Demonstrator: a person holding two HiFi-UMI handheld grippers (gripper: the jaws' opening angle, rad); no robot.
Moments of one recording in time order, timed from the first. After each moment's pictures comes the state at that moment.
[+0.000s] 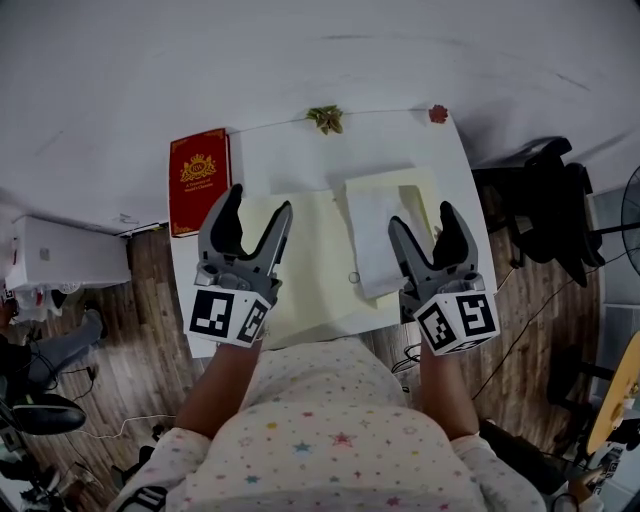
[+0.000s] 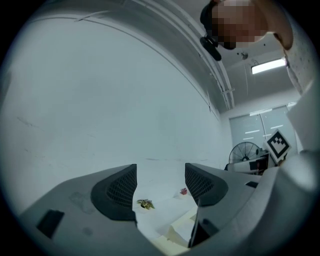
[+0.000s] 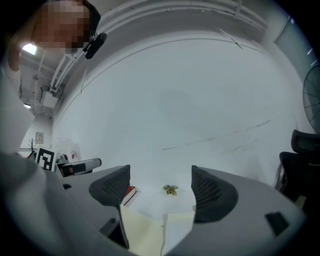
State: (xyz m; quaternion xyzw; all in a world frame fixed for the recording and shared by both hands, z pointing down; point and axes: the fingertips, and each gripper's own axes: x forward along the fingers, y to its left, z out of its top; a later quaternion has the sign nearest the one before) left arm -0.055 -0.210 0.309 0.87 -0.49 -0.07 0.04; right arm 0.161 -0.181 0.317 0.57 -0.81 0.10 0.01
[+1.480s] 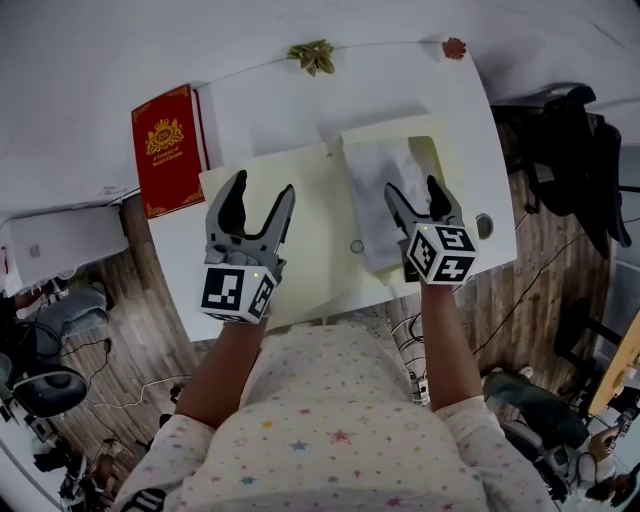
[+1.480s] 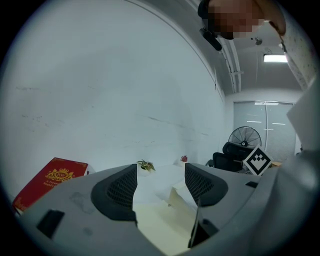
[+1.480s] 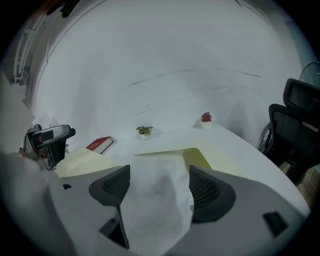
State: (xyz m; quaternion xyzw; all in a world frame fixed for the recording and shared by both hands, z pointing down) left arm -0.025 -0.235 0.449 0.87 -0.48 0.03 0.13; right arm 0.215 -0.216 0.547 0.59 -0.74 0.28 0.19
